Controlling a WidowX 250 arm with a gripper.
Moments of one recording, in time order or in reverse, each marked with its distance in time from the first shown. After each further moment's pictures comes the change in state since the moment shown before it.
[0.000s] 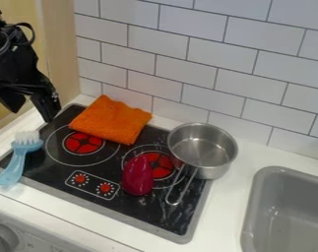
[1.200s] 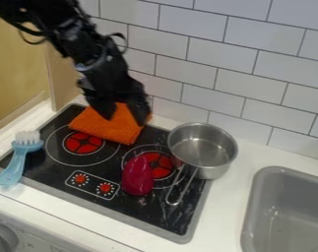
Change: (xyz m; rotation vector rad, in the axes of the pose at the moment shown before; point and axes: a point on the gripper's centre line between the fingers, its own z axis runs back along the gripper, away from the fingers) arm 0.041 -0.101 -0.036 -0.180 -0.045 -0.057
